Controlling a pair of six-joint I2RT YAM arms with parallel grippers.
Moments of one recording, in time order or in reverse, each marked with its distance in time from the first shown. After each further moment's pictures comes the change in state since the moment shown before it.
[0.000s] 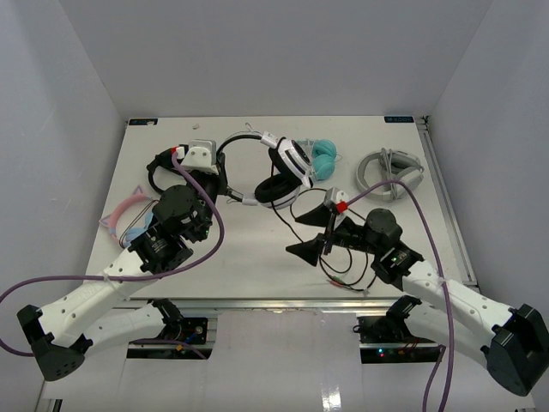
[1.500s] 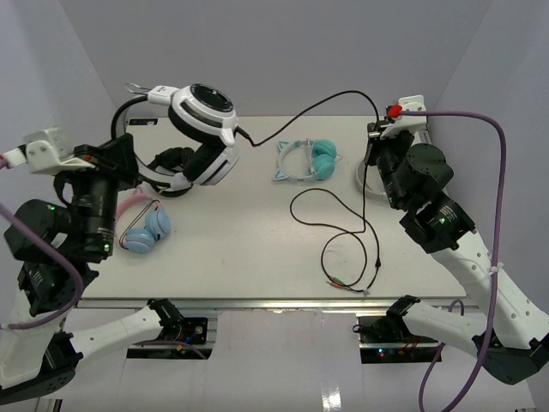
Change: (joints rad) left arm 0.000 -0.148 0.534 -0.450 -0.168 -0.107; right arm -0.089 0.086 0.812 -0.639 1.086 -0.244
